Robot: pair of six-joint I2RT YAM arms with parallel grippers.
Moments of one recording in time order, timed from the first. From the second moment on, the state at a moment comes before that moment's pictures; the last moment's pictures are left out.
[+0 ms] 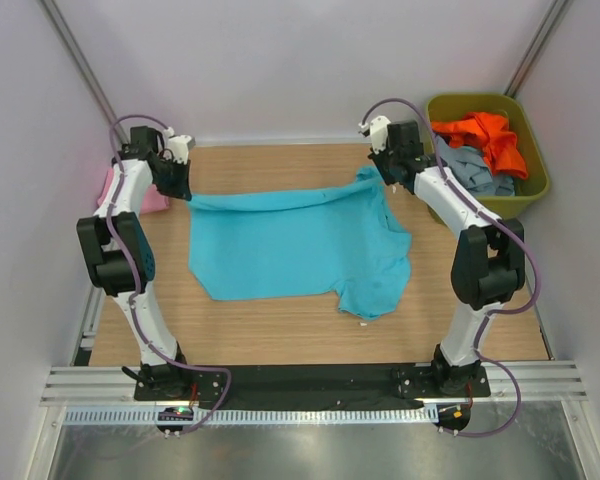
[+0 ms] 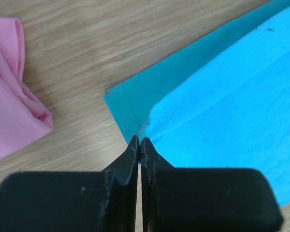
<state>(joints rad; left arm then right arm) 0.14 2.00 1.74 -0.78 0.38 0.37 0.24 1.84 1.57 -0.39 0.09 -0.40</state>
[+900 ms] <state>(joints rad) 0.14 2.03 1.63 -0.83 0.34 0.39 0.28 1.78 1.32 -0.42 0.05 -0.39</state>
